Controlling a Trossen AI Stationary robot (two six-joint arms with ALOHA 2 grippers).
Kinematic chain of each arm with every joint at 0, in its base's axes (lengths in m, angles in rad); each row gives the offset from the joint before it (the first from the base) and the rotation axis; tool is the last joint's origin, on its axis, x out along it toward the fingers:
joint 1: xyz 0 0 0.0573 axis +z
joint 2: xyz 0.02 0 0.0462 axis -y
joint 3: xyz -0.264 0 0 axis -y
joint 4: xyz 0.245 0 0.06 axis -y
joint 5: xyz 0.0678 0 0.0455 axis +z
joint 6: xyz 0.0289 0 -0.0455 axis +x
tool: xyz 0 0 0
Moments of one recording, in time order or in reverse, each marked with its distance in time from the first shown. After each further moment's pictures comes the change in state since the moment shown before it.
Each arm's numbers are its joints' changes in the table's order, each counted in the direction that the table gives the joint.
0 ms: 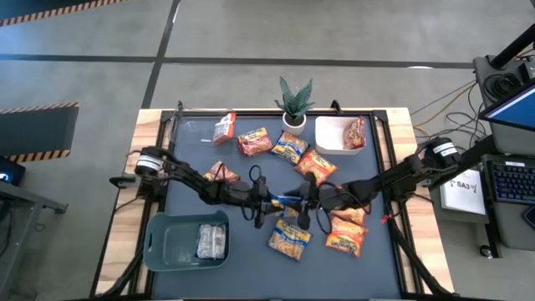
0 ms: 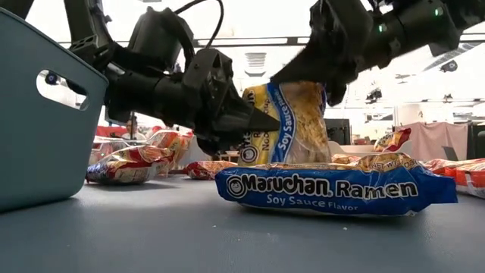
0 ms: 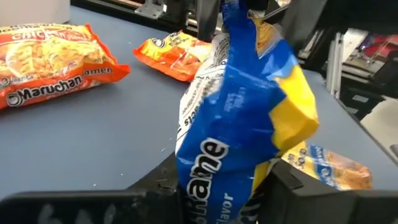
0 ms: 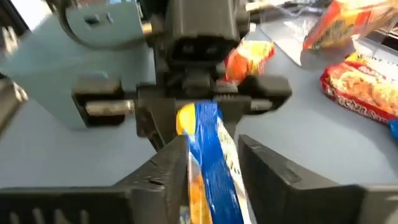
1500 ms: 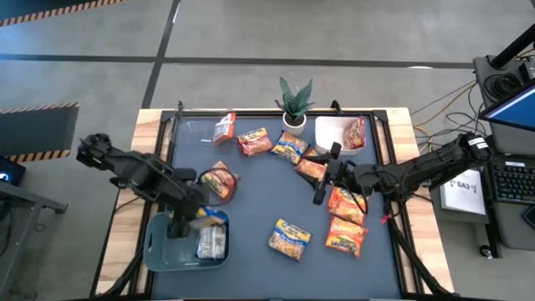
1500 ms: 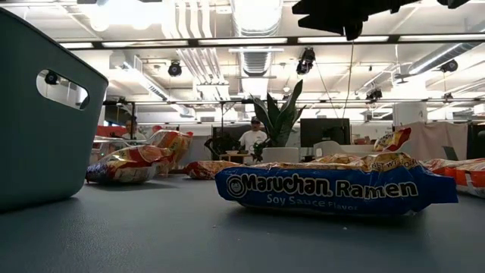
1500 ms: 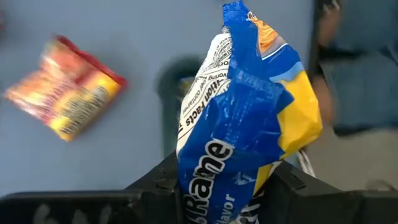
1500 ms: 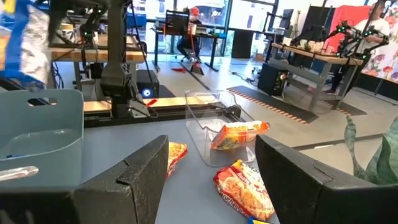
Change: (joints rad) left arm -0.352 0.530 1.005 -2.562 -0.055 -0.248; right arm -0.042 0.395 -0.007 -0.105 -0.210 -0.373
